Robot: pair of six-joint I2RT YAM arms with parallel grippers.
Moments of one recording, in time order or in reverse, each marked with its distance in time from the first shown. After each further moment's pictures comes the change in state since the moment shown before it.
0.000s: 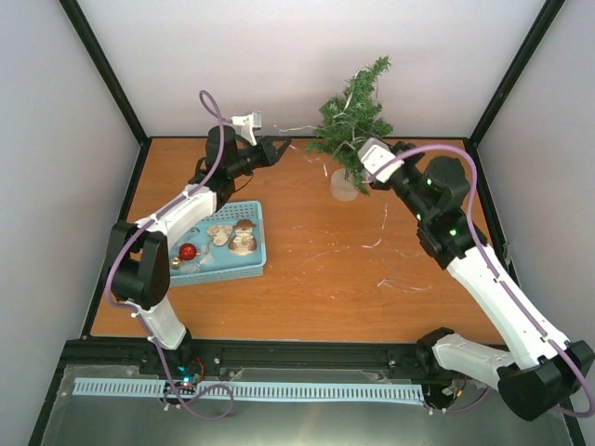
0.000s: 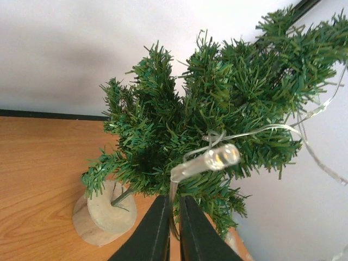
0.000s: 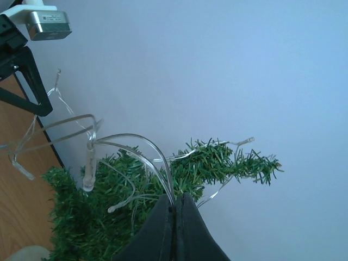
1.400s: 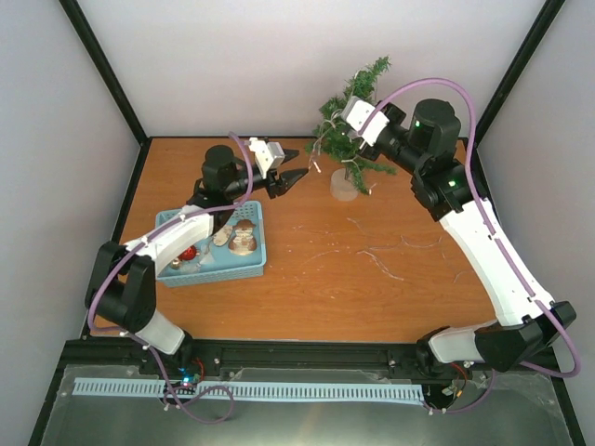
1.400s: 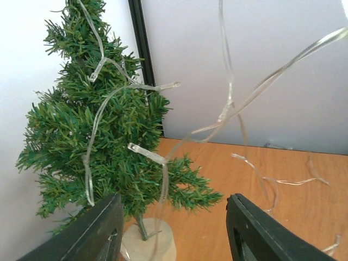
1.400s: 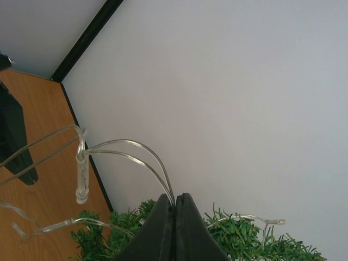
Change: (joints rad) left arm -0.088 -0.175 -0.207 0.158 0.202 0.828; right arm -0.003 0.309 0.535 -0.376 -0.189 0.076
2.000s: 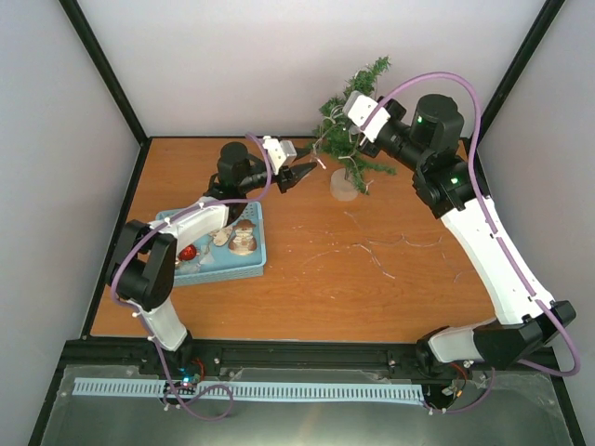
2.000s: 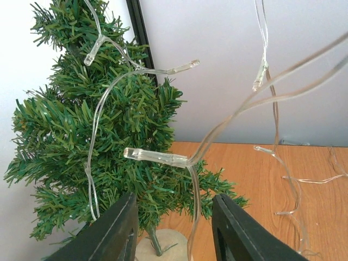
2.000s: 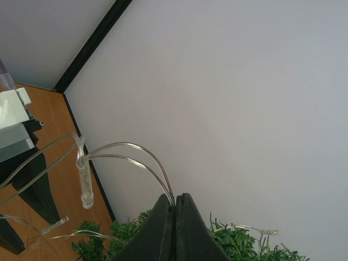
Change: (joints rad) left arm -0.017 0.192 0.091 0.126 -0.003 0.048; right arm 0.000 0.010 0.046 -0.019 -0.029 0.030
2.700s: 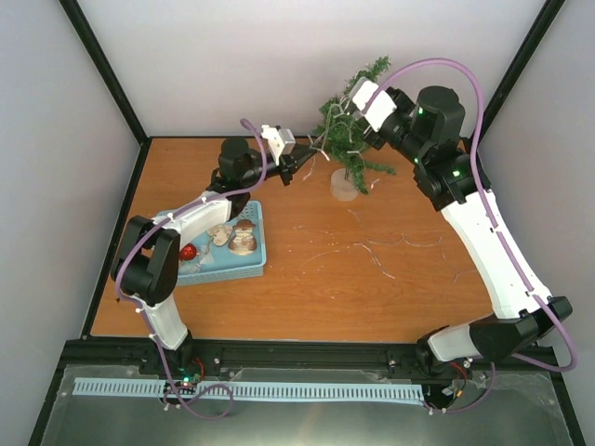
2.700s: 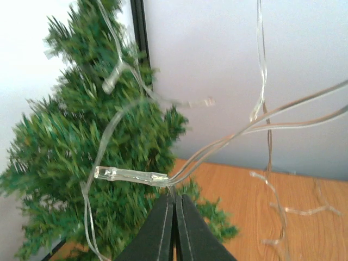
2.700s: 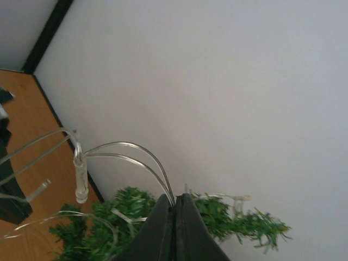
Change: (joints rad) left arm 0.003 0.040 0.046 0.048 0.017 -0.130; right arm -0.008 0.029 0.061 -0.058 0.113 0.033
